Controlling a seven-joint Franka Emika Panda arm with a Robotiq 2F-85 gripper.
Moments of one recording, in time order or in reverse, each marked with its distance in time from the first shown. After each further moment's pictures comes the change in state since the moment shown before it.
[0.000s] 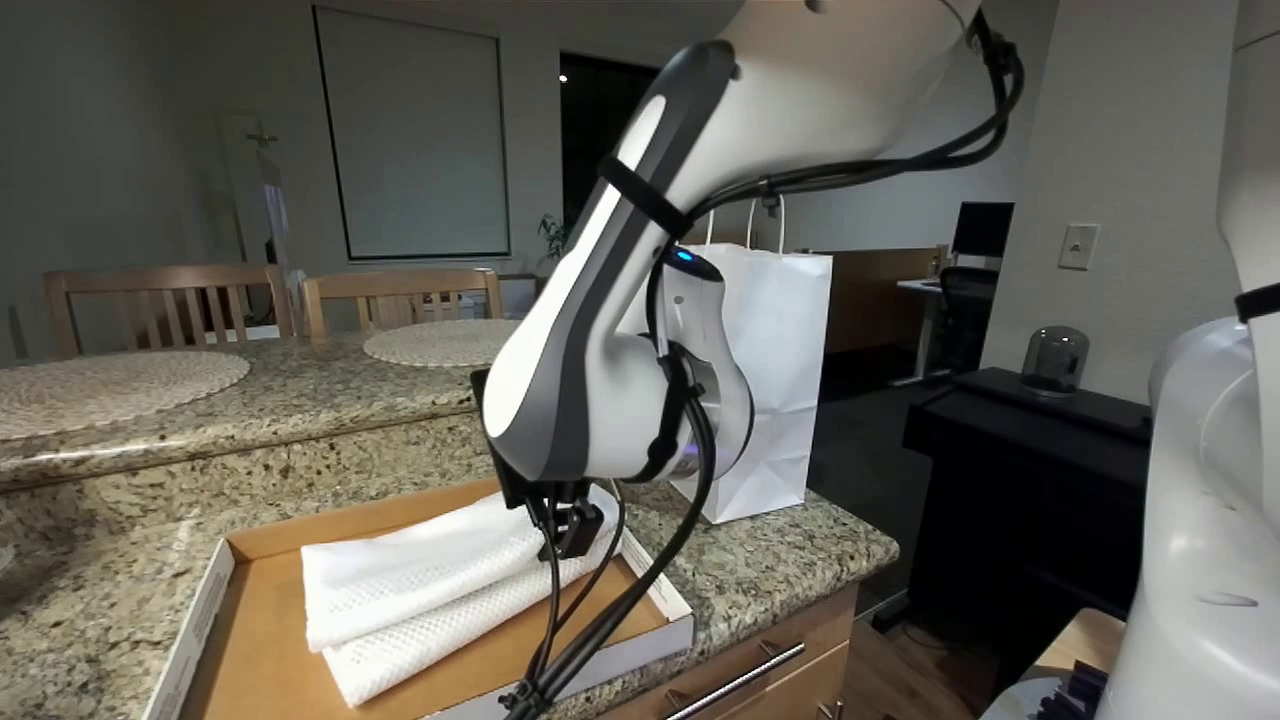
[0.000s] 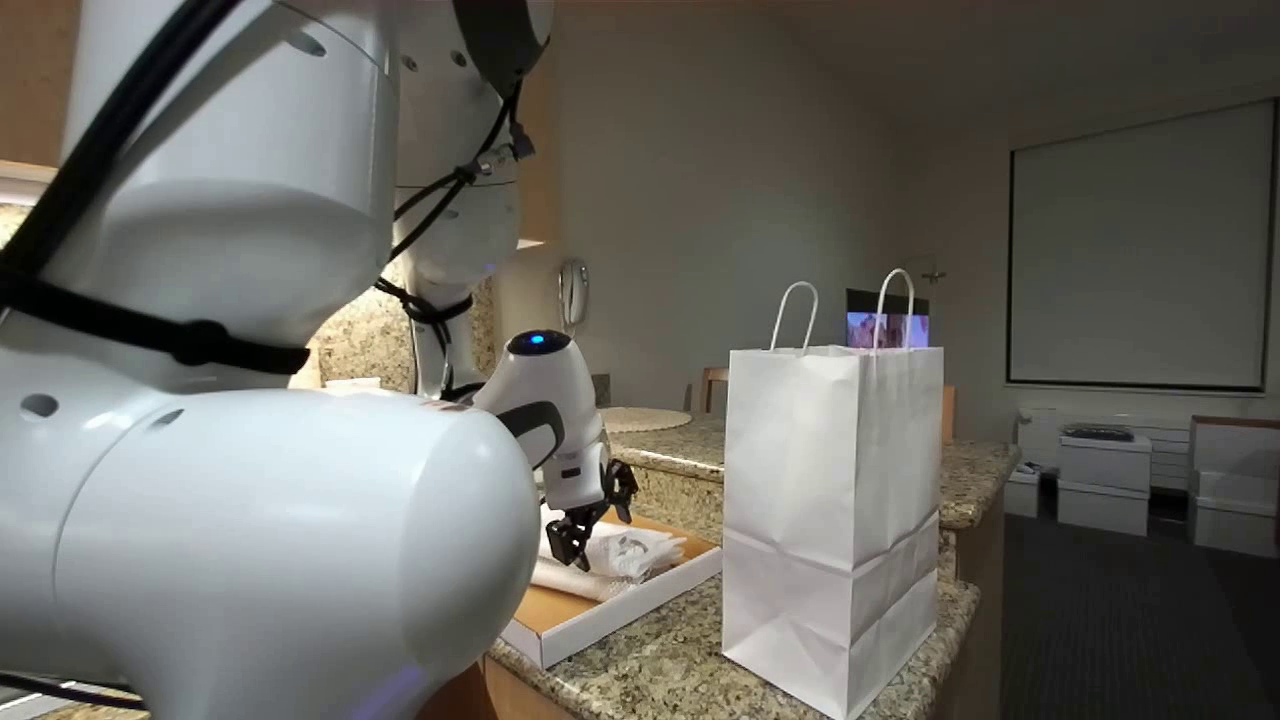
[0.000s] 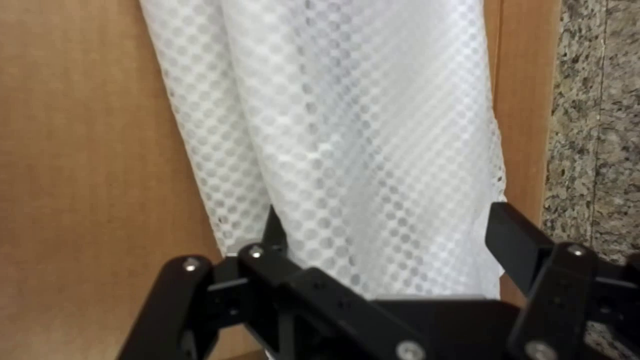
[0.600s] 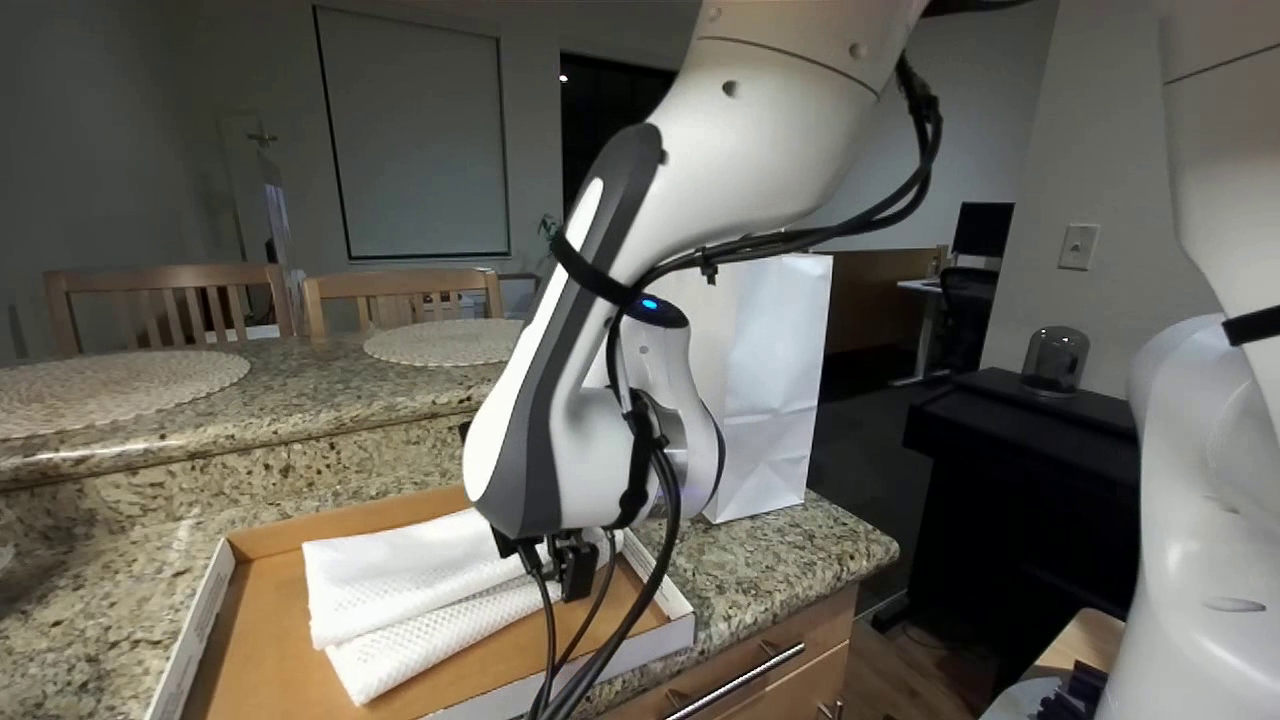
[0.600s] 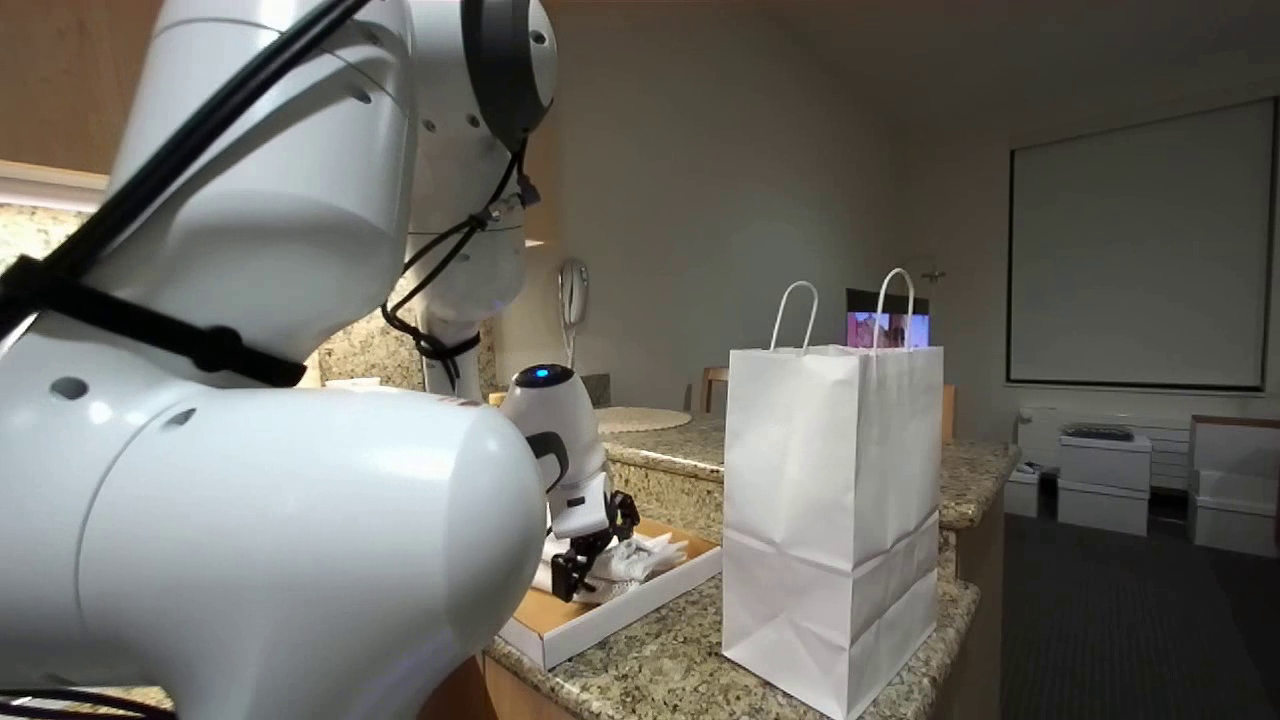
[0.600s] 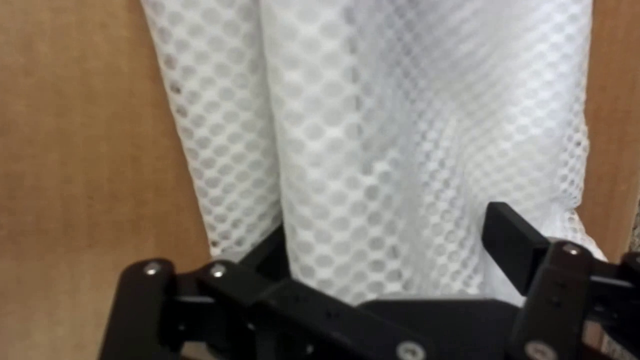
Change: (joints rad) arm 0.141 0.150 -0.142 0.078 0.000 -0.002 -0.018
